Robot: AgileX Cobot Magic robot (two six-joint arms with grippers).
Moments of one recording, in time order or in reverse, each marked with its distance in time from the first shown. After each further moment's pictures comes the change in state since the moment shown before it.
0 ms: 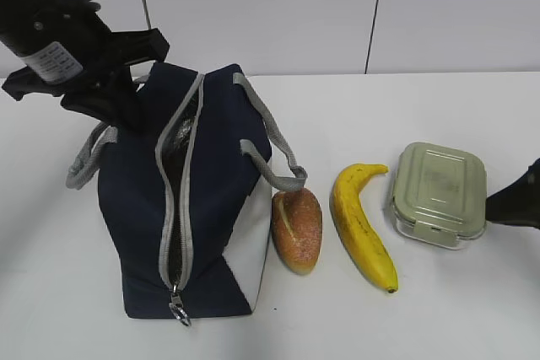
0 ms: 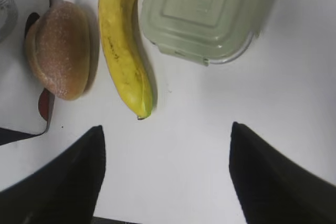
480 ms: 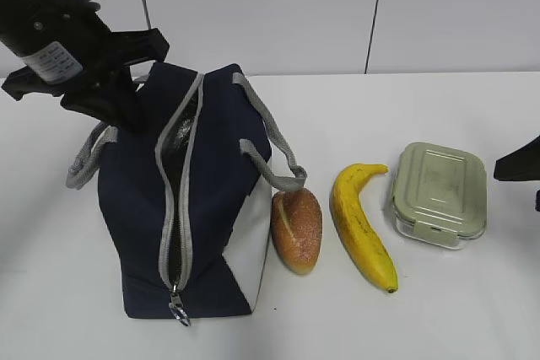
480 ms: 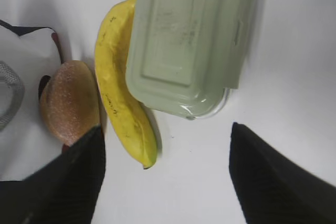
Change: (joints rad) left arm 0.000 0.000 0.000 0.001 -0.001 0.000; right arm -0.320 0.280 -0.106 0.412 0.150 -0.434
